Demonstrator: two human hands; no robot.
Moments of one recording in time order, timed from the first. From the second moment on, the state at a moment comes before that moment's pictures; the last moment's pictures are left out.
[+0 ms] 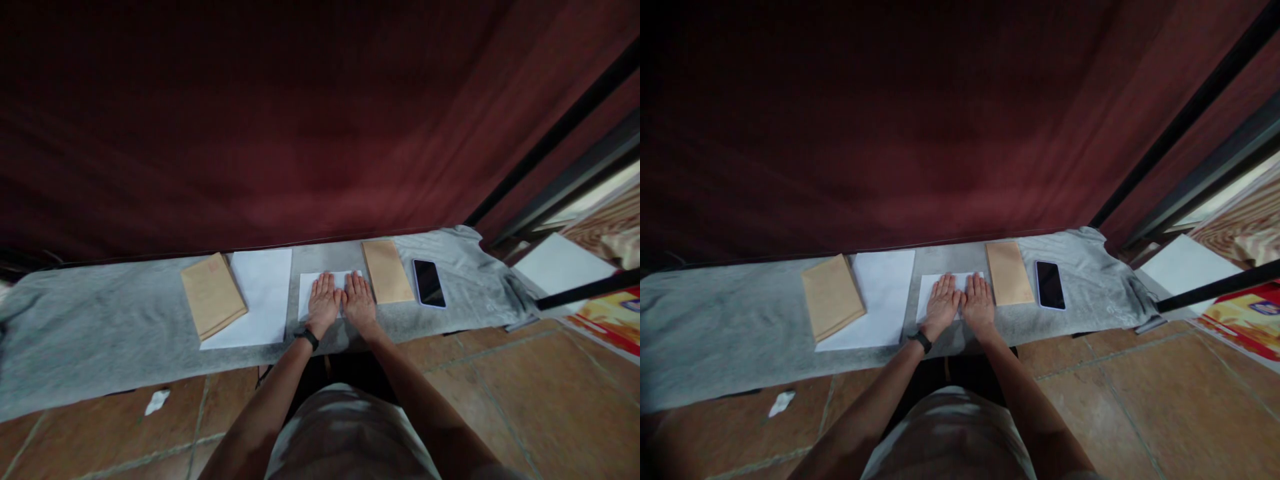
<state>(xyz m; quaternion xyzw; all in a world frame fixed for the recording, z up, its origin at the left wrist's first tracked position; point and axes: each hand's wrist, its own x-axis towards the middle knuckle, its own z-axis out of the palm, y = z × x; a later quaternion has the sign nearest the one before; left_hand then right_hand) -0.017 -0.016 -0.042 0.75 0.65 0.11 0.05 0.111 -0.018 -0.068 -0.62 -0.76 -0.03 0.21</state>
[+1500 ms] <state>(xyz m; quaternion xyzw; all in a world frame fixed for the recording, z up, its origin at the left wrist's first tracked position) -0.042 -0.085 -0.055 0.73 0.66 0.14 0.00 0.138 -0.100 -0.068 -0.55 -0.81 -0.03 0.20</state>
